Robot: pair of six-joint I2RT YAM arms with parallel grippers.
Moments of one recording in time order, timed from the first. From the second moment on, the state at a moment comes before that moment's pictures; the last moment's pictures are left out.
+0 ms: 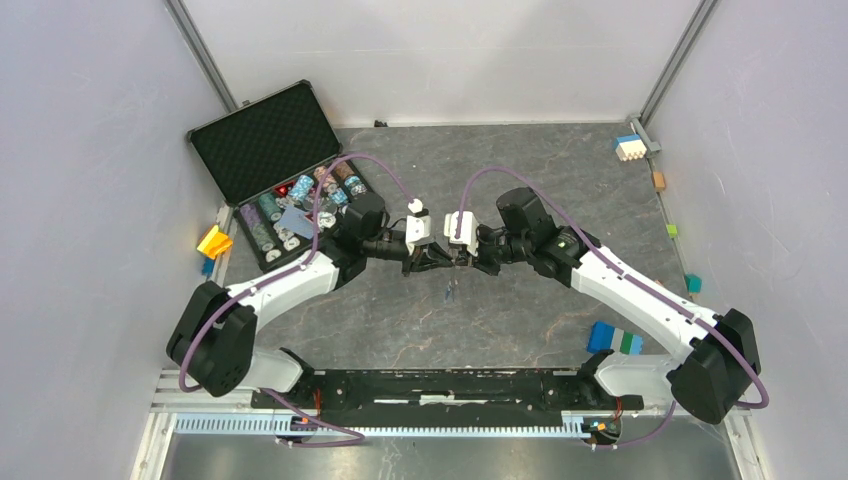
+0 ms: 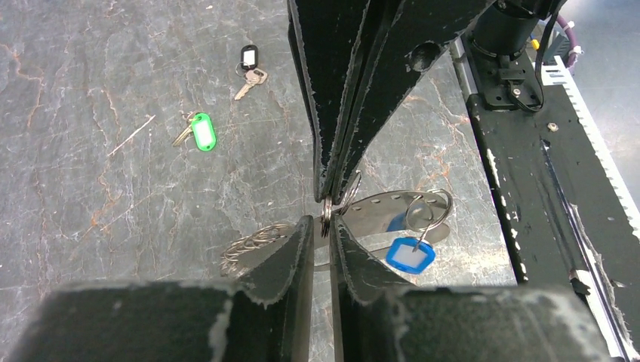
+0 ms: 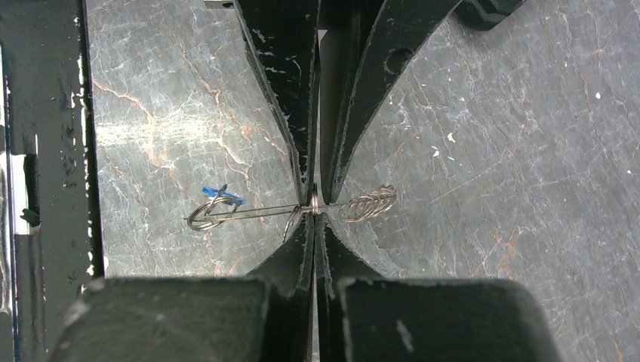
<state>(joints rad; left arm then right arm) -0.61 1.38 0.78 0.22 0.95 0.38 0.70 1.24 0.99 -0.44 -0.52 -0.61</state>
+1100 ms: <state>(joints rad) -0.61 1.38 0.78 0.24 0.98 0.36 0.70 1.24 0.99 -0.43 -0.54 -0.61</state>
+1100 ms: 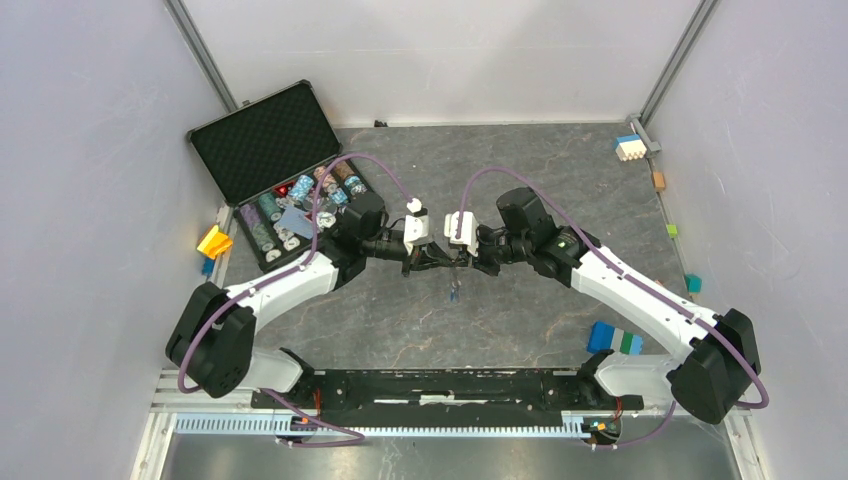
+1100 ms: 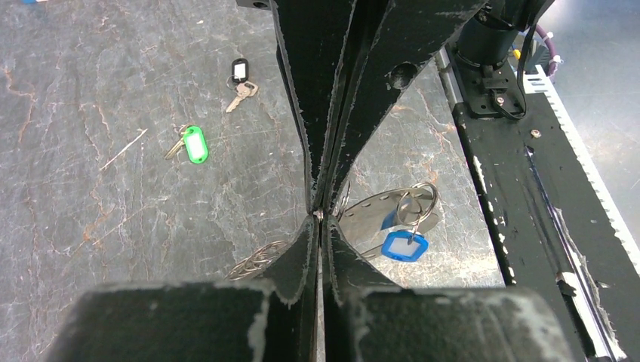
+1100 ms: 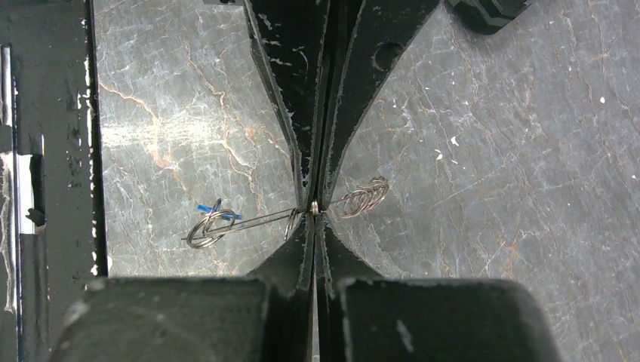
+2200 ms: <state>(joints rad) -0.59 1.42 0.46 1.32 1.08 -0.22 0.63 1.13 0.87 -0.33 -0.82 -0.60</state>
